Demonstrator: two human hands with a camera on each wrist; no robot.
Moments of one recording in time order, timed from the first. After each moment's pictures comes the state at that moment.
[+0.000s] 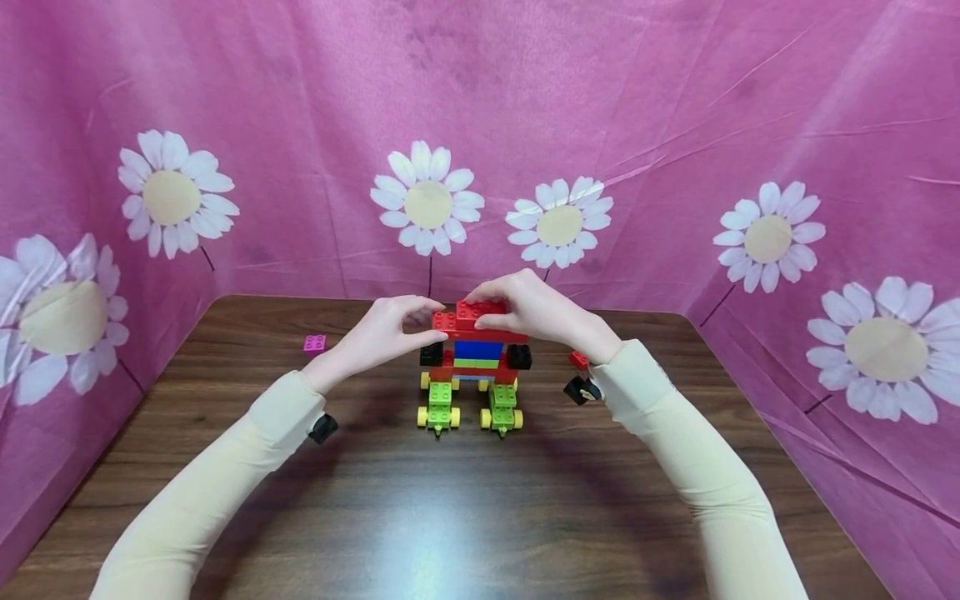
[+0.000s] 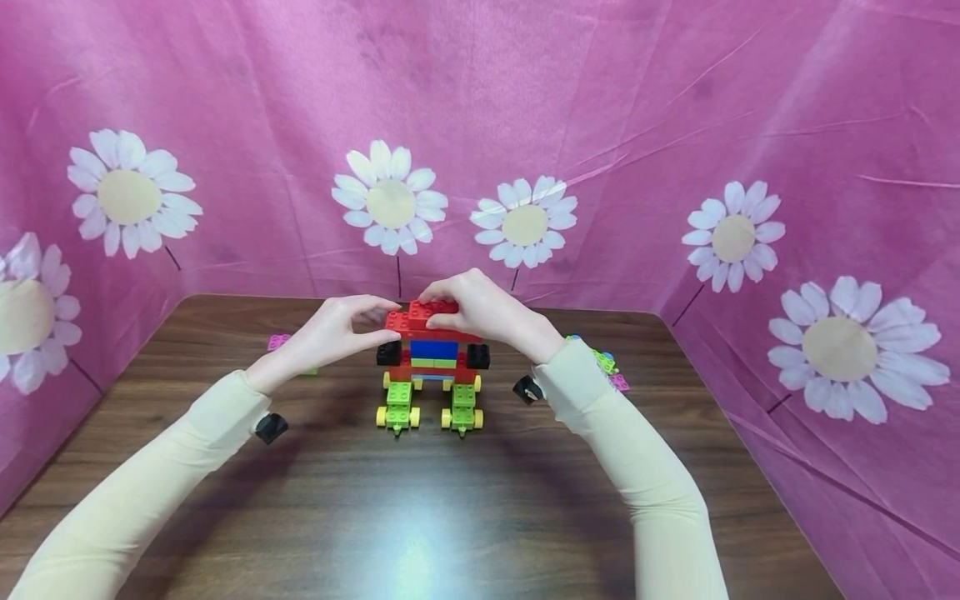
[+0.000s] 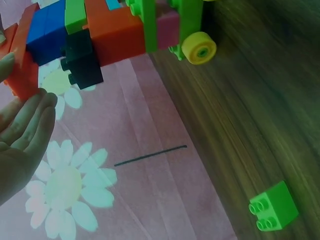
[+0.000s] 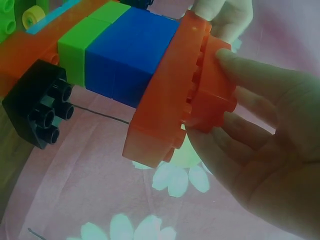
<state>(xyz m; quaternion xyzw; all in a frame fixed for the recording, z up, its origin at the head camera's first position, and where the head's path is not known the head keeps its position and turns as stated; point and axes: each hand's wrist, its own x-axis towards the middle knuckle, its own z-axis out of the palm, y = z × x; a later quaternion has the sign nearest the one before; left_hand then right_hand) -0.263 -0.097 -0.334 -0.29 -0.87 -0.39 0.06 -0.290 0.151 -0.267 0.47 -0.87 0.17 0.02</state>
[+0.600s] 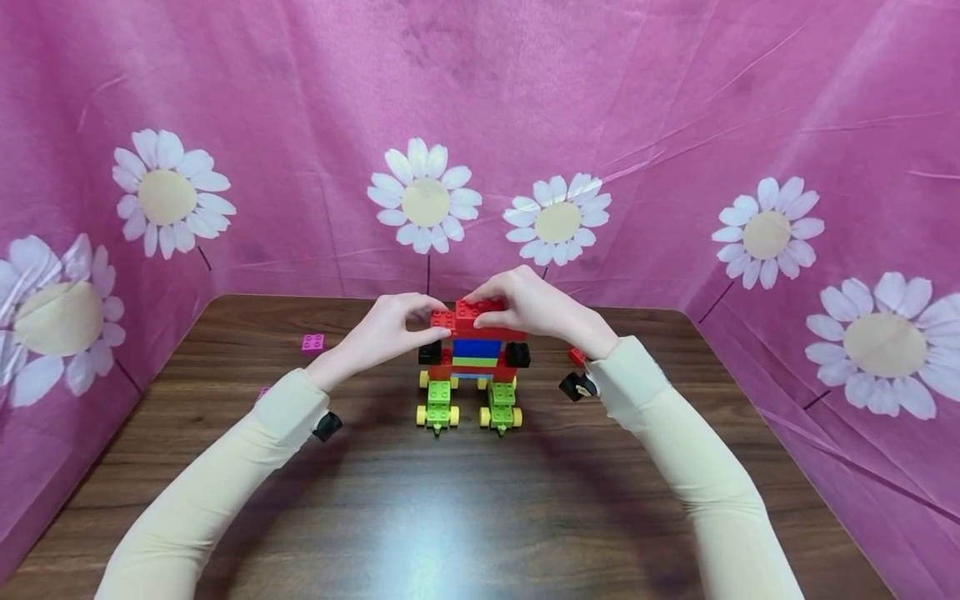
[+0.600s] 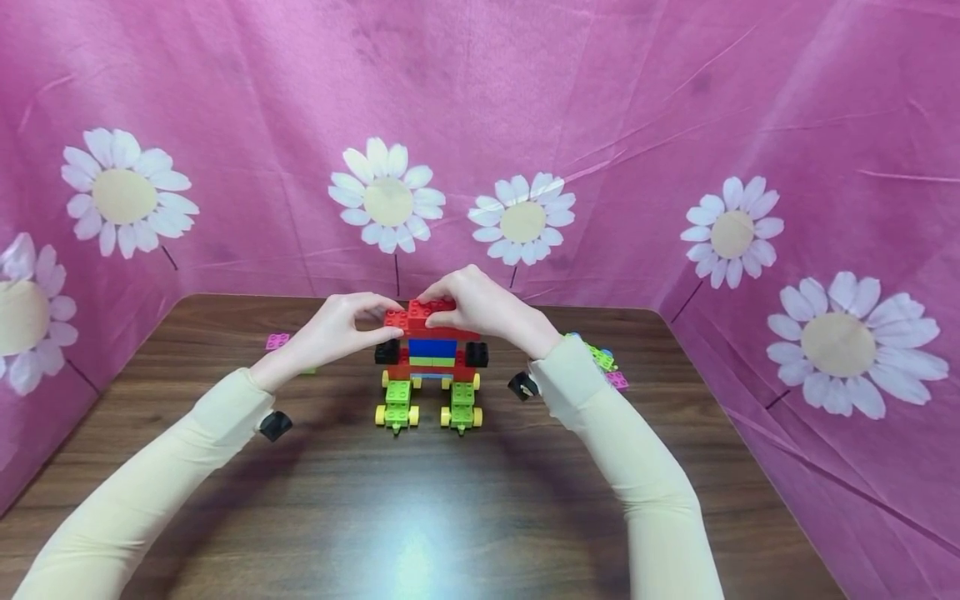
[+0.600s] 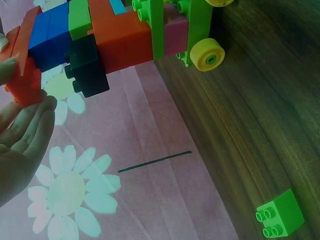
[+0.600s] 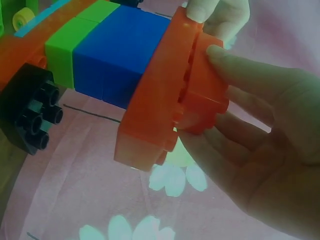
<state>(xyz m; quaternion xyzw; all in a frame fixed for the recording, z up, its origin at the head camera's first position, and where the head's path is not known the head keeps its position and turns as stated) -0.264 -0.091 -0.331 -0.29 -0.87 -0.39 0.07 -0.291 0.151 -0.266 0.47 -0.86 0.17 0.02</state>
